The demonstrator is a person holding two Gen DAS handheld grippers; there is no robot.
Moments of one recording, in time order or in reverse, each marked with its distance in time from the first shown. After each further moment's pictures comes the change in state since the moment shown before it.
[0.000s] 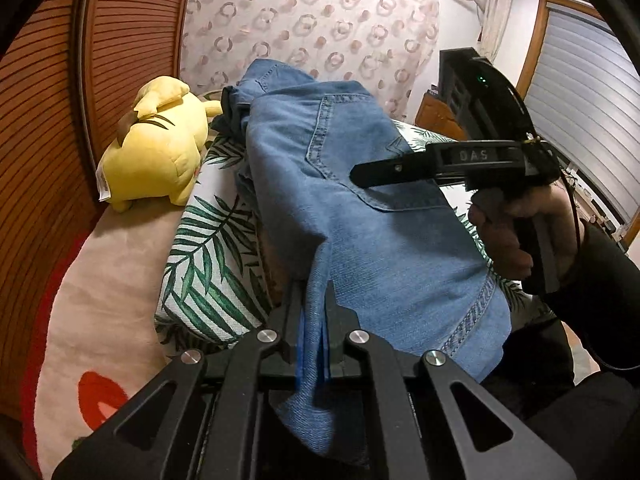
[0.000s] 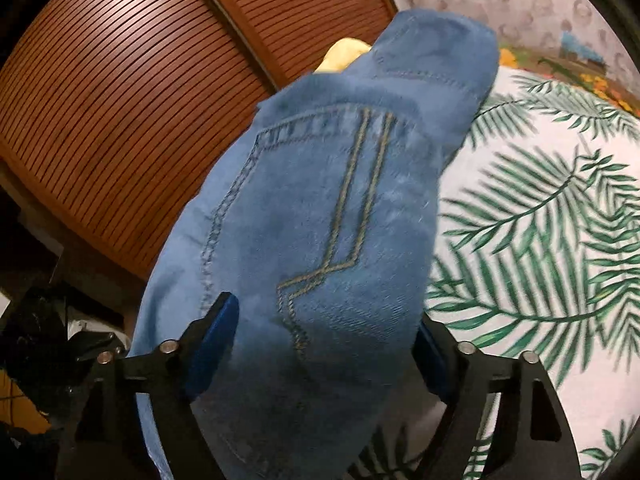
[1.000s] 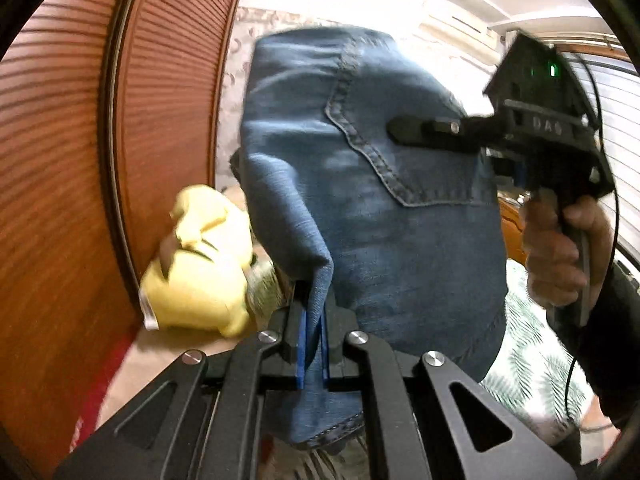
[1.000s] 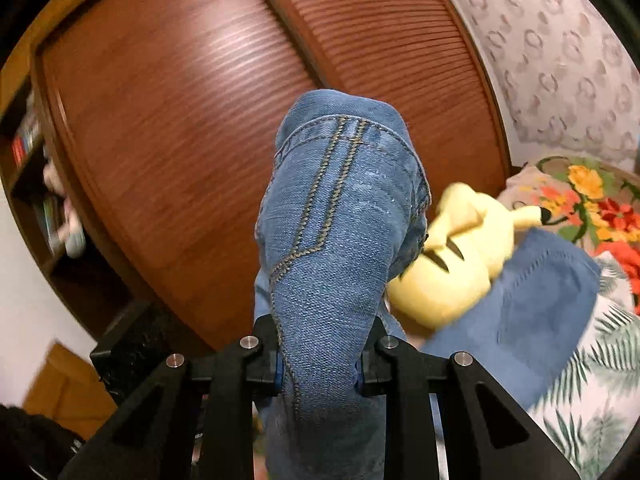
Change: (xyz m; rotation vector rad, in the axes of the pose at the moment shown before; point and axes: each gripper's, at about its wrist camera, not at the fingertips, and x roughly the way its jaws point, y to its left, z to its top) left arm -0.022 0.058 0.154 -0.010 -0.287 0.114; right arm -0.070 0.034 0.158 -0.189 -0.292 0.297
